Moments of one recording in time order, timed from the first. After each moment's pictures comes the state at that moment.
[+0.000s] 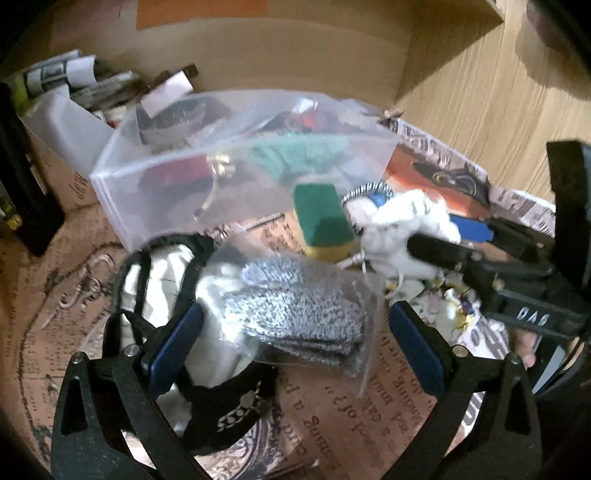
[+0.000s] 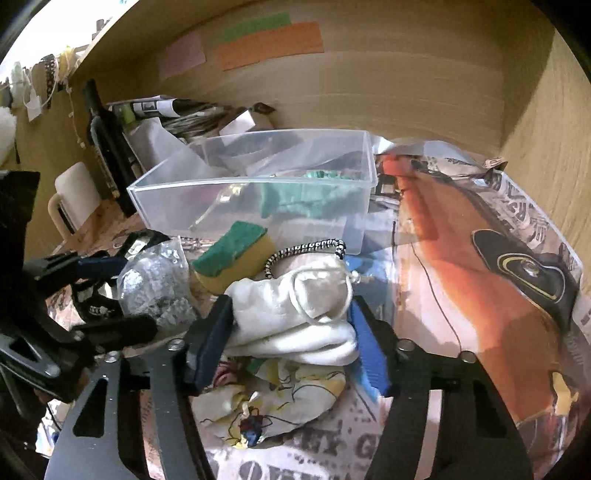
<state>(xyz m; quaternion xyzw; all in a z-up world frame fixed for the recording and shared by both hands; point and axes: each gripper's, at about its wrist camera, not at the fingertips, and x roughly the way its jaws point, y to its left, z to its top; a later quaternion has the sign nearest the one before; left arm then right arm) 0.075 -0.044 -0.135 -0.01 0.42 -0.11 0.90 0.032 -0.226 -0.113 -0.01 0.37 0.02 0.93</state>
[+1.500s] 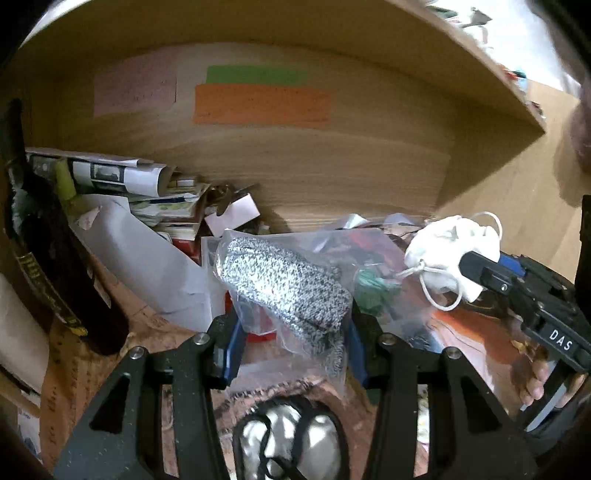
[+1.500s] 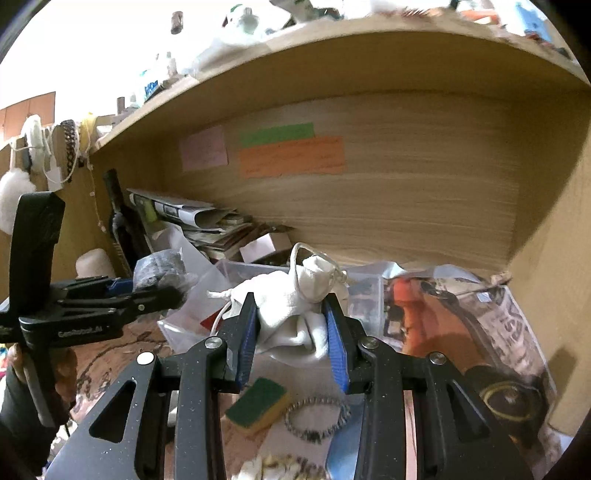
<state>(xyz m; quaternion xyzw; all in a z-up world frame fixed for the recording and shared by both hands) 0.128 0.018 -0.030 -0.04 0.31 -0.04 0.95 0.077 -0.206 -0.023 -0.03 0.24 0.05 0.97</state>
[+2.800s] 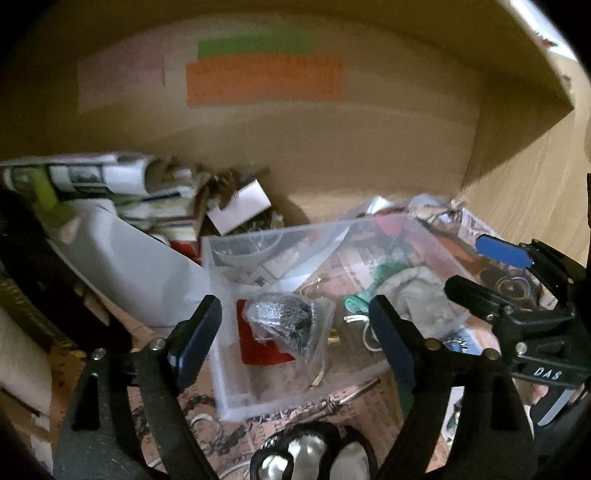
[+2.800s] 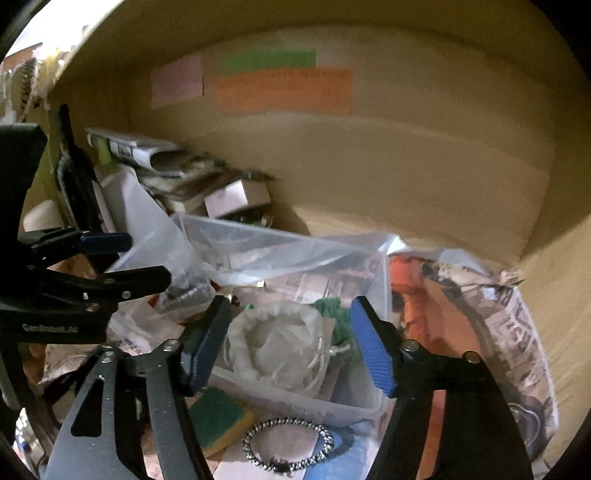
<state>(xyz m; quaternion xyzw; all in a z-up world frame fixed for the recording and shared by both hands) 0.163 0.019 -0.043 -0.01 0.33 -0.02 0.94 0.129 -0.207 -0.049 -0.09 0.31 0.01 0.95</state>
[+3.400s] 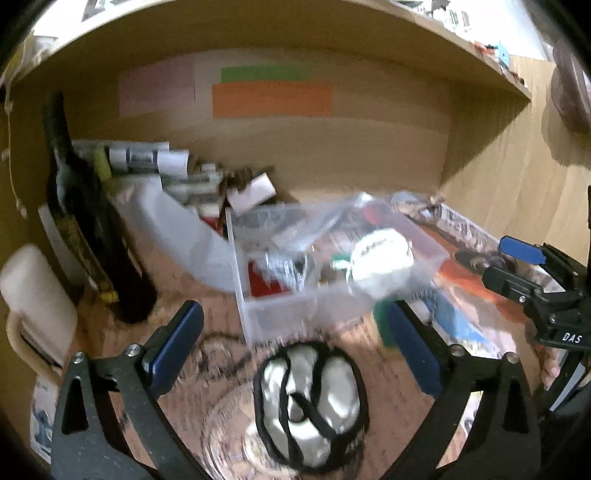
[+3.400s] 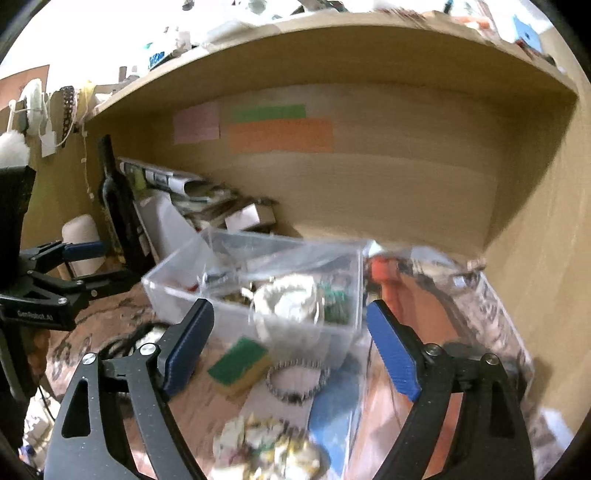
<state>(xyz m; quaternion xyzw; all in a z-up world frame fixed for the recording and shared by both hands) 0.068 0.018 -0.054 -0.01 0.31 -0.02 0.95 0.036 -0.204 -0.043 -0.06 0.27 0.00 0.96</state>
